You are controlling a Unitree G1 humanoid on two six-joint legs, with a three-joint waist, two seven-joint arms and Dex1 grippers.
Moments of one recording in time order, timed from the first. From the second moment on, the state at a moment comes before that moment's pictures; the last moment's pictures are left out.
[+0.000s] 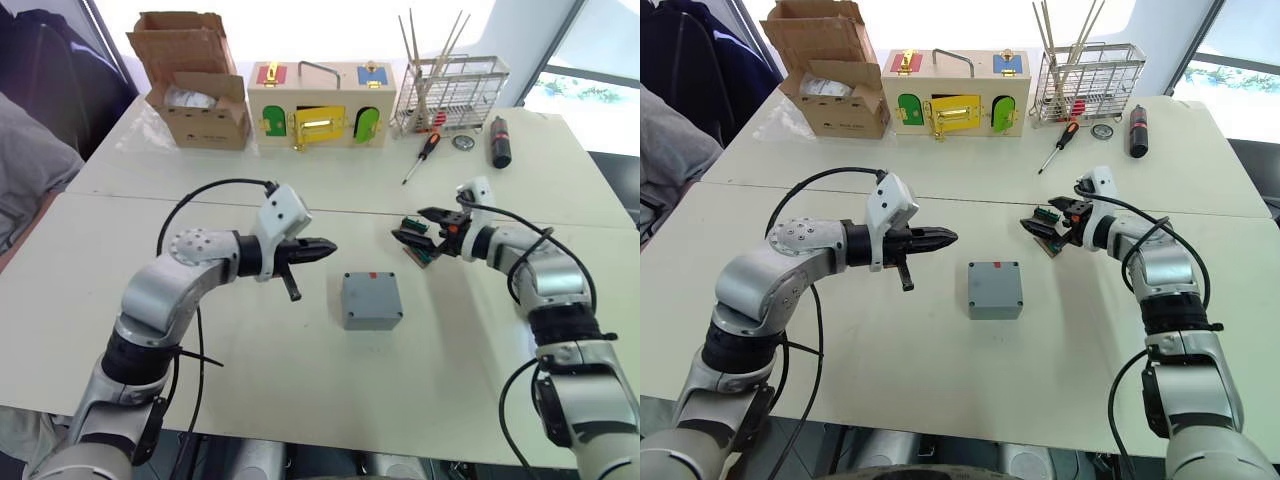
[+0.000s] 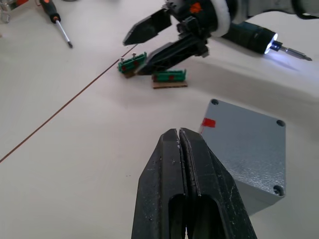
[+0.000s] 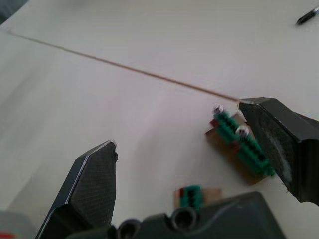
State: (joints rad) left arm -0.57 0.47 -0.15 -0.44 -0.39 0.94 -0.80; right arm -0.70 -0.60 0.00 0.50 0.28 0.37 0.84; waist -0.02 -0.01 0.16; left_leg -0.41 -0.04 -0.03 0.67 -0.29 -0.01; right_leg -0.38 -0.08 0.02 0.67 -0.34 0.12
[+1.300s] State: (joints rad) left arm -0.55 0.49 -0.20 -0.46 -0.43 0.95 -0.72; right arm -0.72 -0.57 -0.02 0.65 0.21 0.25 0.84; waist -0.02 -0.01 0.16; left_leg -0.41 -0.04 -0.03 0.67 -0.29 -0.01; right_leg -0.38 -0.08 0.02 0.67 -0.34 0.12
